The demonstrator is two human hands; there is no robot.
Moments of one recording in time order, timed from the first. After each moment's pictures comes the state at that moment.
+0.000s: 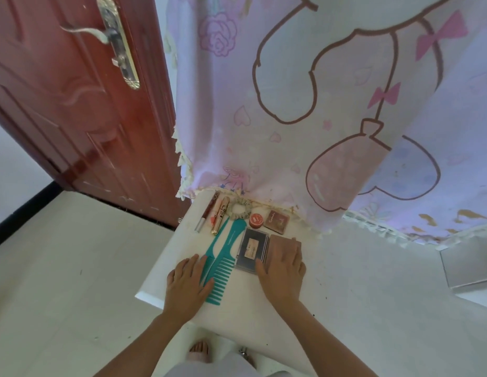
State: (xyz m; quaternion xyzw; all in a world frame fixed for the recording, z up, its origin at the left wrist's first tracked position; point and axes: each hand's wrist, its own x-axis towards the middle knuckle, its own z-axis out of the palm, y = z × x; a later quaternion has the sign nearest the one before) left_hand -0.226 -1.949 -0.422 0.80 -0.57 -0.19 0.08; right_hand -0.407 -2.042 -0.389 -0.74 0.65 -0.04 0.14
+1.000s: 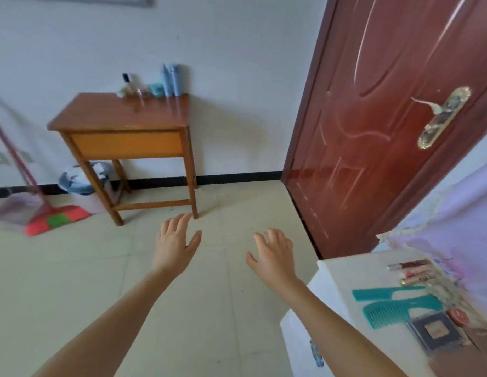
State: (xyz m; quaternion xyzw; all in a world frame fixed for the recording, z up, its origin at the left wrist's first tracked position) left_hand -0.178 -1.579 -0.322 0.95 -0.07 0.10 0.30; right_hand -0.227 -1.791 -0.314 -0.99 -0.01 -0.05 0.10
